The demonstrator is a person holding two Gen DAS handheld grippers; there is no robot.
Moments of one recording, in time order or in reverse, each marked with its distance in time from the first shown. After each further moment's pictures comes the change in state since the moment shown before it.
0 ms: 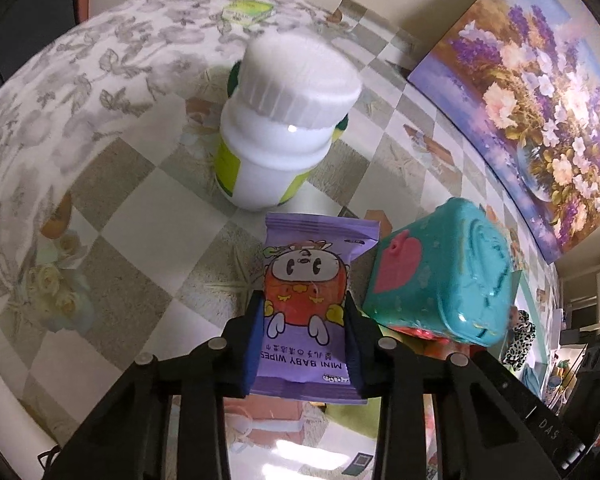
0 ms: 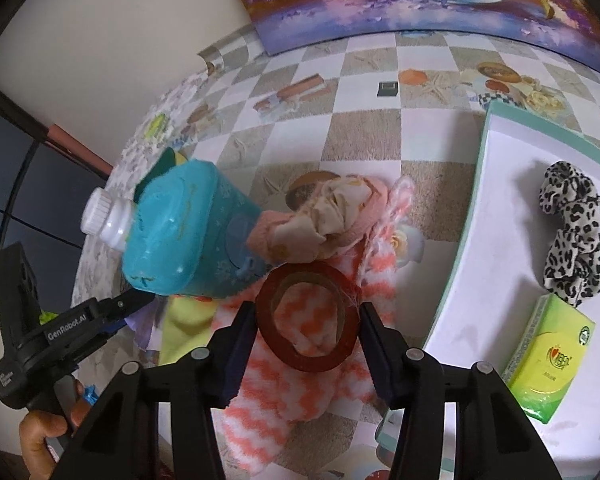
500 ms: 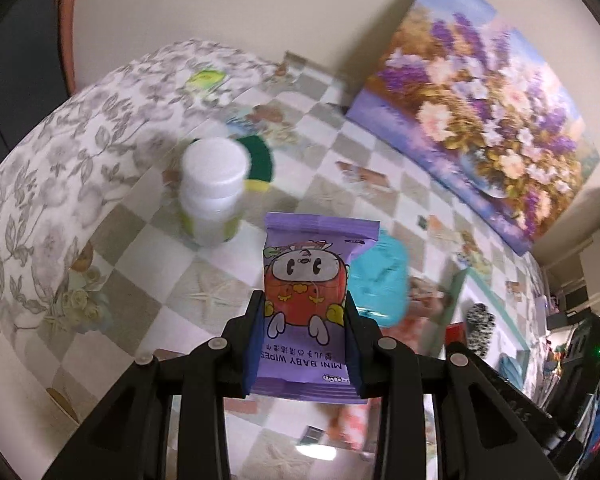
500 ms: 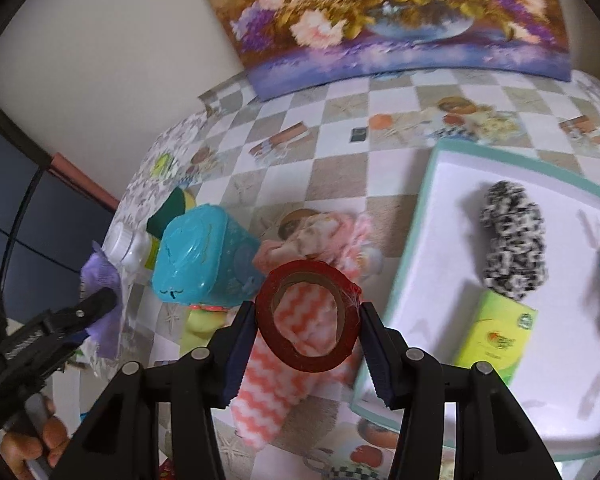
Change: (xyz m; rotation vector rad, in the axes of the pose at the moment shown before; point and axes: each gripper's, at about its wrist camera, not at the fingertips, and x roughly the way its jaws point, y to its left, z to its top) left arm -0.074 -0.058 -0.015 0.120 -0.129 -0.019; right arm -0.057 -0.008 -0.008 0.039 -0.123 -0.031
